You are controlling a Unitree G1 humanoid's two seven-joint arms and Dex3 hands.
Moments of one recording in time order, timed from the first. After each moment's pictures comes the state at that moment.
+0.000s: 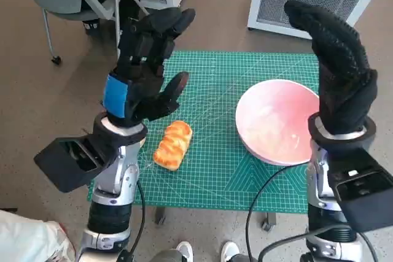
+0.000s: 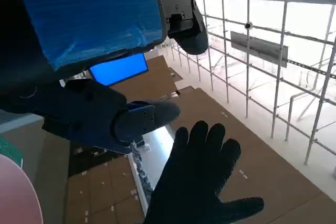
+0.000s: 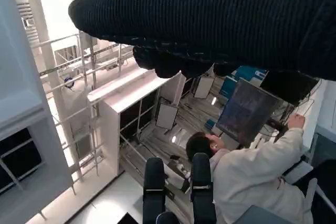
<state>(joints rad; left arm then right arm) -0.55 0.07 0.04 0.03 -0.28 -0.32 -0.35 -0.61 -0.19 -0.09 0.06 0.08 -0.58 0.15</state>
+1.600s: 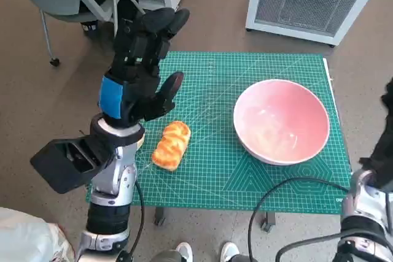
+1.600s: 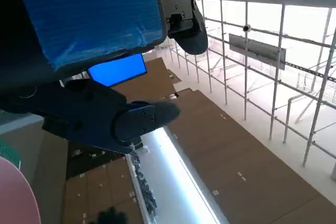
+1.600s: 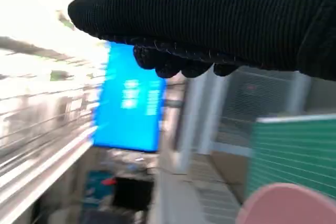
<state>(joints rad) -0.54 0.07 0.06 0.03 -0.29 -0.33 -0.36 -0.62 -0.36 -0.41 1.13 0.12 -0.83 -0.07</state>
